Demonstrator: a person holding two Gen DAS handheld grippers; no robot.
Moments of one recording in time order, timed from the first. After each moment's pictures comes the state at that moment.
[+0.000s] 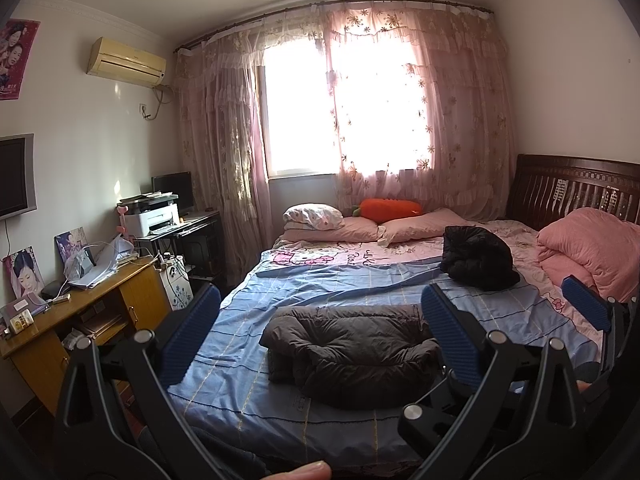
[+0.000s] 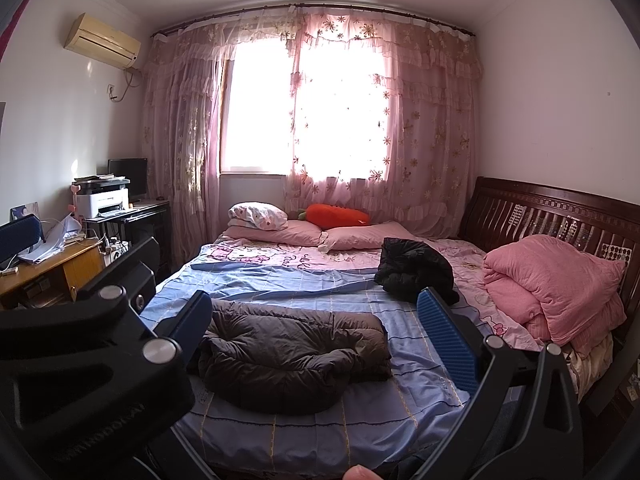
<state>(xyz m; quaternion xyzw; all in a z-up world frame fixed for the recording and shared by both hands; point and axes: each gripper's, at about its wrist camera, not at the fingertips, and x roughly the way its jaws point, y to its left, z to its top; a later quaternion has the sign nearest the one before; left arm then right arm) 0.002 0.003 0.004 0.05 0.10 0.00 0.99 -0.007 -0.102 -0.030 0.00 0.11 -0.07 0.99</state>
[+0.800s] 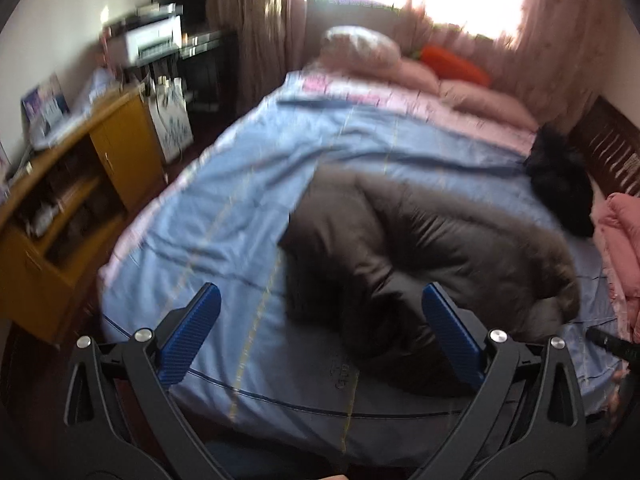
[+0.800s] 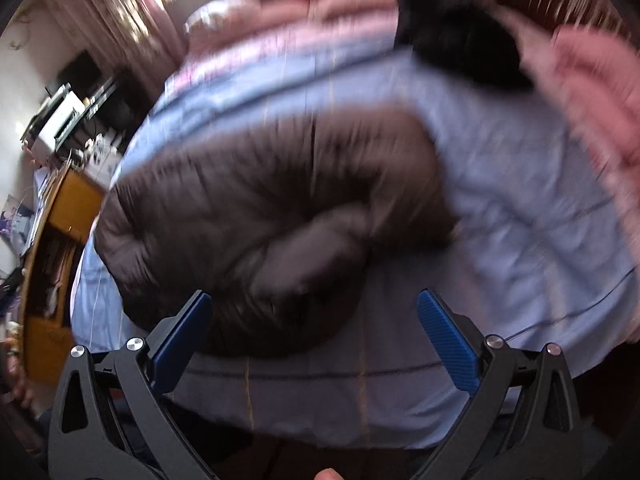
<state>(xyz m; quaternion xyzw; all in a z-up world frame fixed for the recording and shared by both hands) 0.348 0.153 -0.213 -0.05 0.42 0.04 0.91 0.309 -0.244 -0.248 0.17 0.51 -0.01 0.84</state>
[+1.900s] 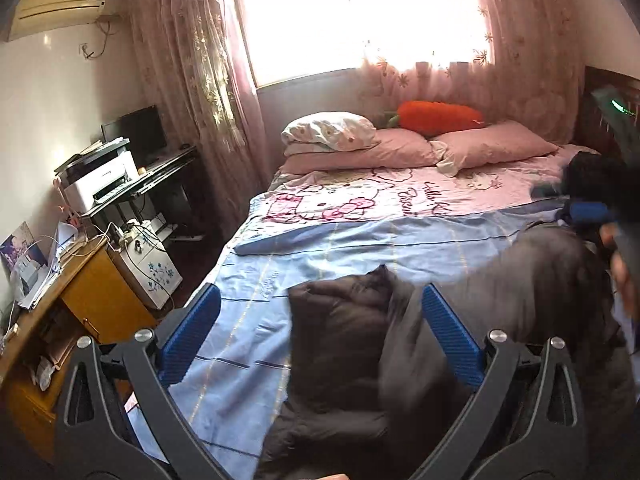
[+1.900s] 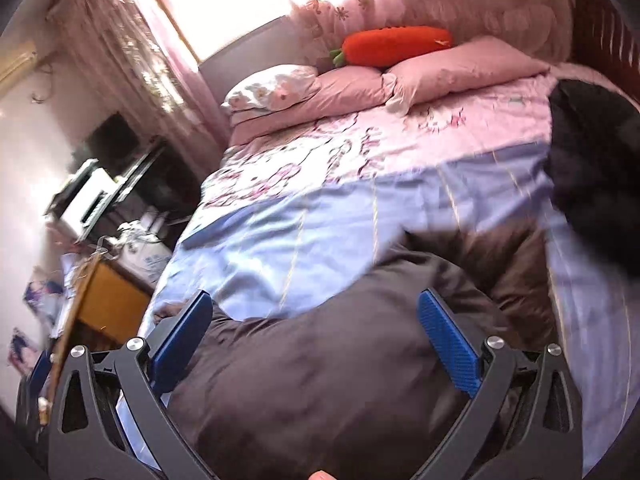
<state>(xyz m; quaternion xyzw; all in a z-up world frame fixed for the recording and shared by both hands) 0.617 0.059 -0.177 0.10 0.25 0.03 0.96 0.727 -0.219 -0.197 0.20 0.39 0.06 0.90</state>
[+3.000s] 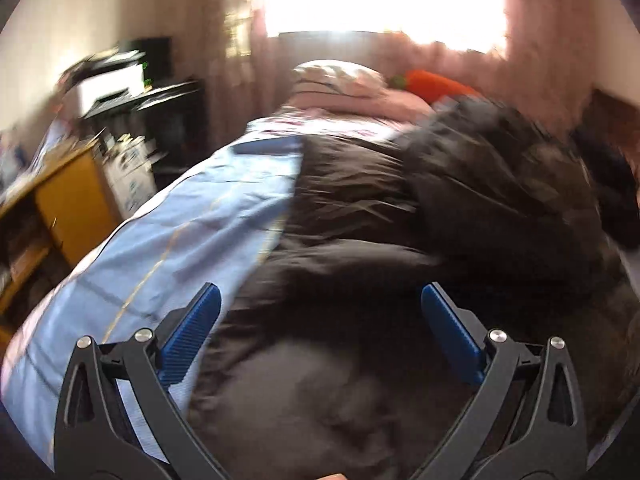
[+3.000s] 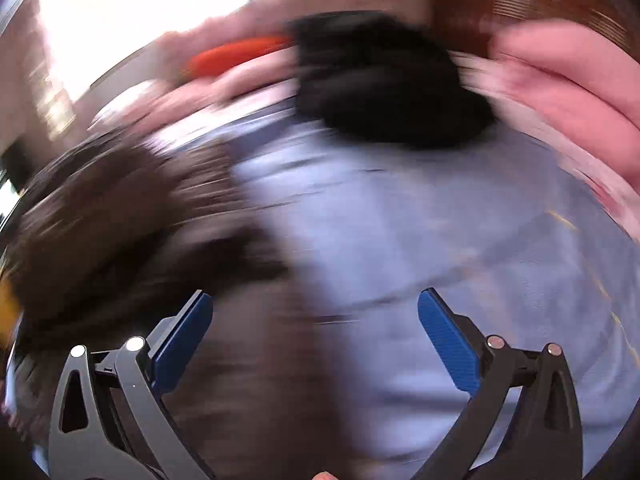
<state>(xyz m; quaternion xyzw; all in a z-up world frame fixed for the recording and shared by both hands) 0.537 0.105 -0.327 0.02 0.30 0.00 0.95 0.490 -0.388 -0.334 0.15 0.39 -0.10 0.90</state>
